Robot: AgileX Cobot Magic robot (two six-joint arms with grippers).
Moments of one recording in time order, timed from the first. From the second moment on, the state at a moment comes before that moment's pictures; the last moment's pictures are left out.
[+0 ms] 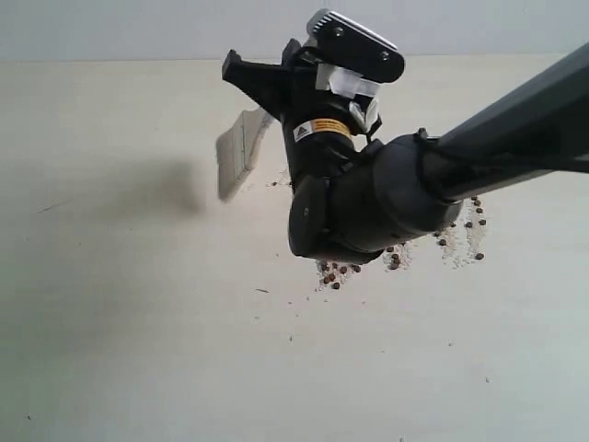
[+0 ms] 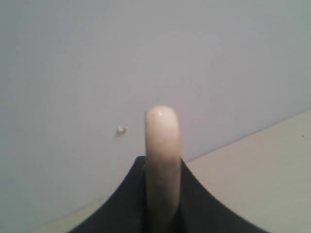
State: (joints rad) left arm 0.06 0.31 0.00 0.96 -0.64 -1.07; right arm 0.89 2.08 -1.00 0.86 -1.15 0.11
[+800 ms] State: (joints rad) left arm 0.06 0.31 0.00 0.96 -0.64 -1.07; right arm 0.89 2.12 -1.06 1.08 -1.19 -0.60
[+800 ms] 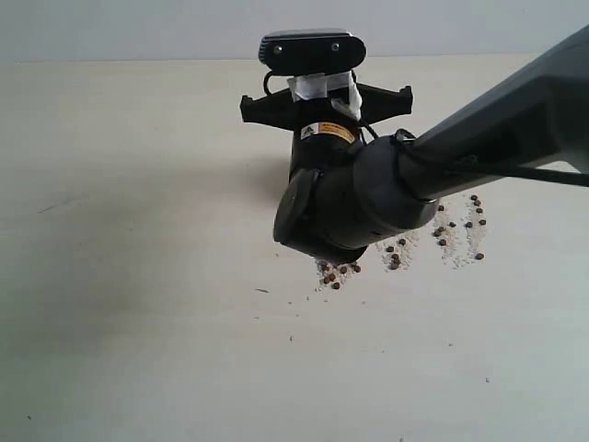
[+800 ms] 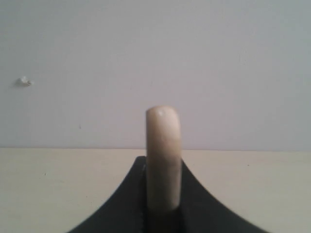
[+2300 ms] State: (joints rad) left arm 0.06 0.31 0.00 0.96 -0.64 -1.07; right arm 0.59 1.82 -0.37 0.70 -1.29 -0.23
